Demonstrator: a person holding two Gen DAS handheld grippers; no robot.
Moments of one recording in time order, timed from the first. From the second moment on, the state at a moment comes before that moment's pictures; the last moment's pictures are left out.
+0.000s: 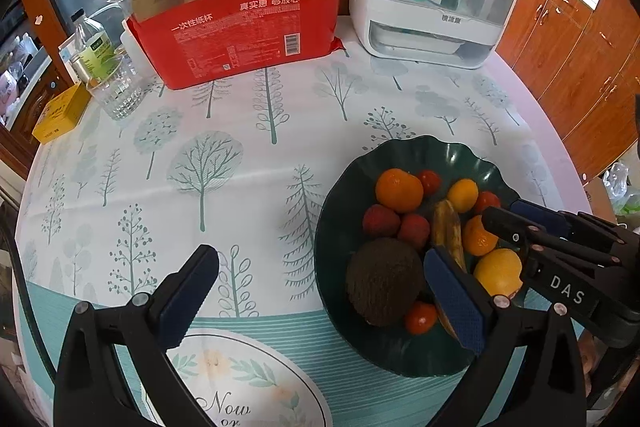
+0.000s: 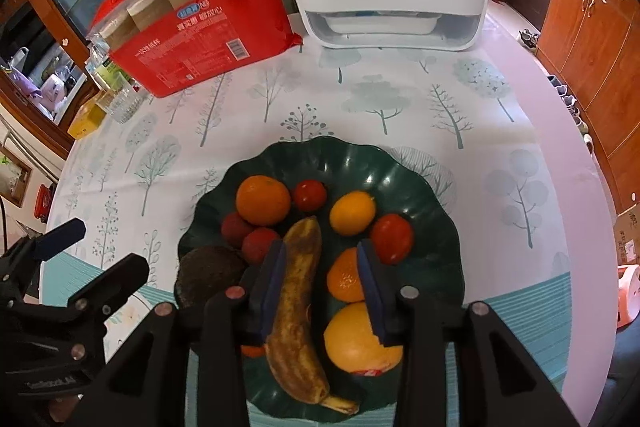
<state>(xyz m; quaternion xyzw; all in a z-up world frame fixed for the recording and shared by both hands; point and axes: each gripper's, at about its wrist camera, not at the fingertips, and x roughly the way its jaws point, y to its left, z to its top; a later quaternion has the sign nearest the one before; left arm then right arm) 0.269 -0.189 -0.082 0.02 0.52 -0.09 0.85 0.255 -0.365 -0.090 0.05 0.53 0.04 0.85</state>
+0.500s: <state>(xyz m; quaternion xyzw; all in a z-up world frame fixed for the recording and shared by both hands) 0.223 -0.156 -0.057 0.00 0.50 -0.09 0.86 0.211 -0.337 -0.057 0.05 0.49 0.04 0.87</state>
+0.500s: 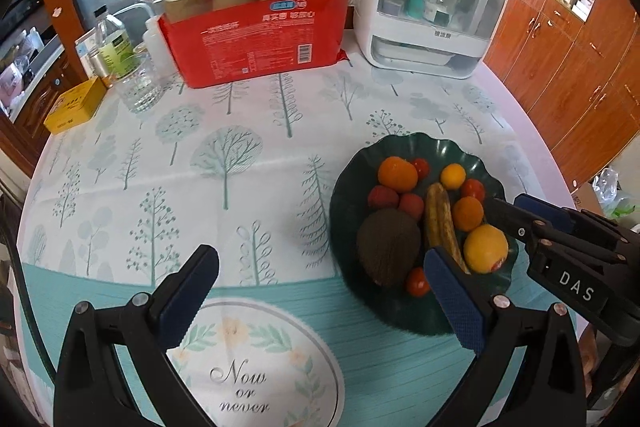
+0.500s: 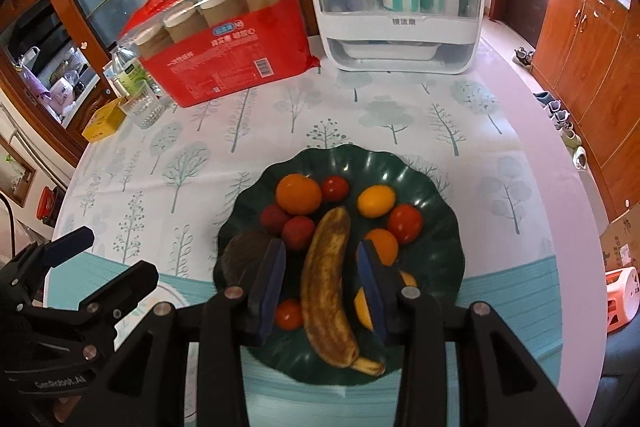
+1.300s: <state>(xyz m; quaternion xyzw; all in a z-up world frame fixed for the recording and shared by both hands) 0.064 -0.074 -0.030 -0.03 0.49 -0.06 0.87 0.057 -0.276 -0.040 0.06 0.49 0.06 0.87</state>
